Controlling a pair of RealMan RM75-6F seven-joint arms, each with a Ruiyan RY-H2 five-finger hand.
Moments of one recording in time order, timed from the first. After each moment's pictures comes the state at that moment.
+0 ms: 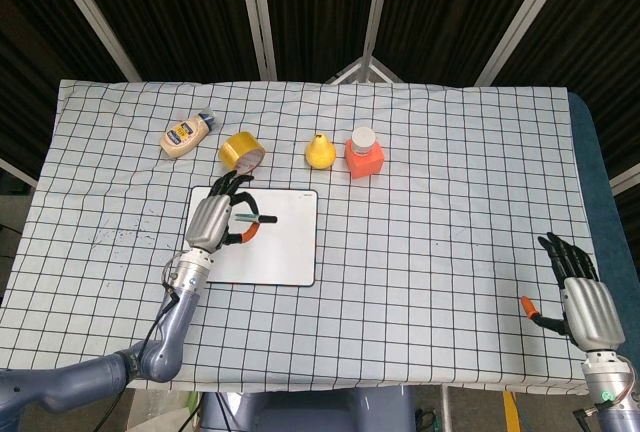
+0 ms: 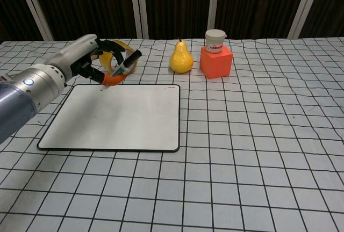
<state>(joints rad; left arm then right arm) -0.68 -1.82 -0.34 -1.29 1.15 1.08 -0.01 0.11 -1.10 0.07 -1.68 -1.45 1.38 0.17</state>
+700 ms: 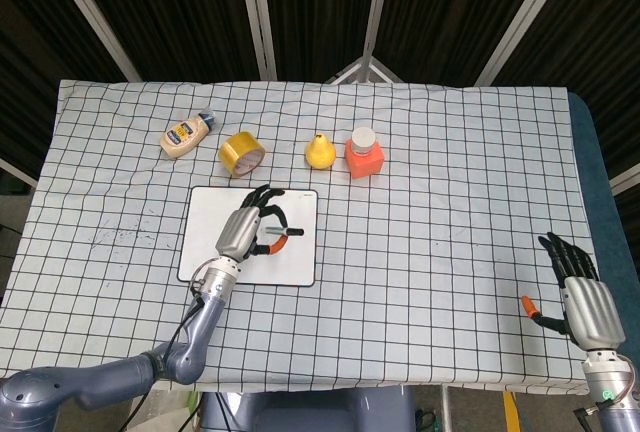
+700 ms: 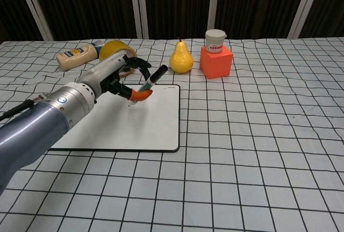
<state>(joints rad) -0.72 -1.94 -0.32 -1.18 1.19 1.04 -0.12 0.11 -1.09 0.07 -1.68 -1.44 1.38 0.17</state>
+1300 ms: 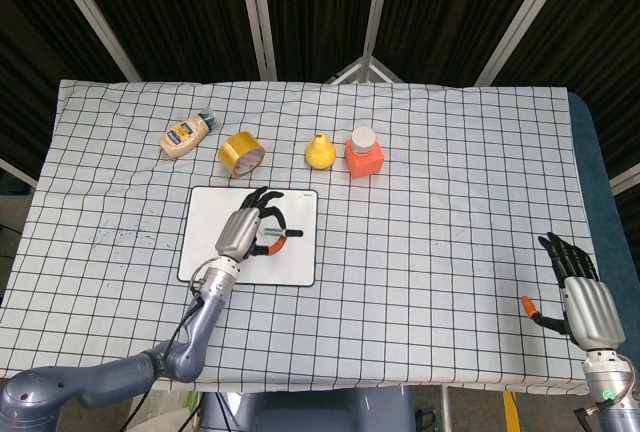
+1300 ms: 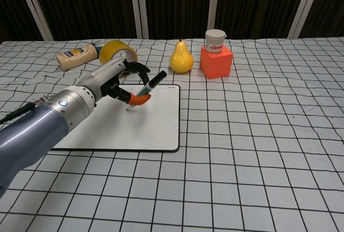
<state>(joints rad) -0.73 -1.94 -0.31 -1.13 1.19 1.02 -0.12 0.11 -1.09 0.07 -1.68 -1.44 1.37 0.17</state>
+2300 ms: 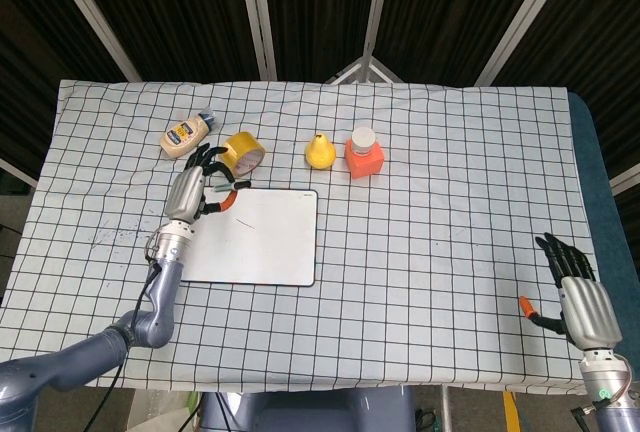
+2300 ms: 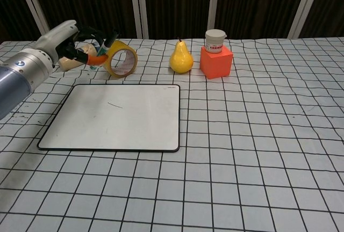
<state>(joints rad) -0.73 -1.82 -0.40 -1.03 1.19 1.02 -0.27 0.11 -1.10 0.07 -1.69 -1.43 1.37 0.15</state>
